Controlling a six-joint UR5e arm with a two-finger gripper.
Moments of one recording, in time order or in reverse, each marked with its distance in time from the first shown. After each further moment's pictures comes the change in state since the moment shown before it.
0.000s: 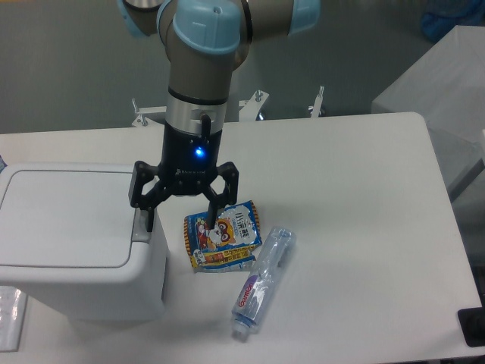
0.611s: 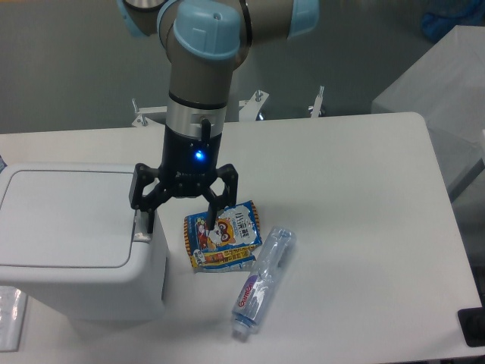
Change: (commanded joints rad) arm 0.000 -0.005 -0.008 0.000 0.002 0.002
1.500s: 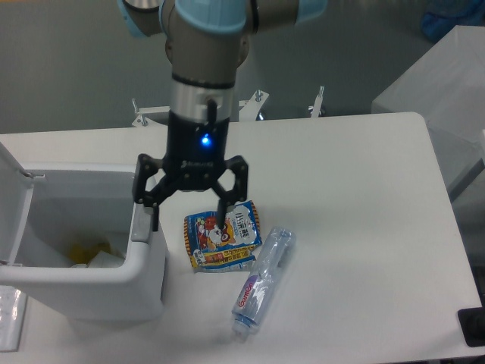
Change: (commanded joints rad) arm 0.104 -0.003 0.211 0.003 0.029 0.041
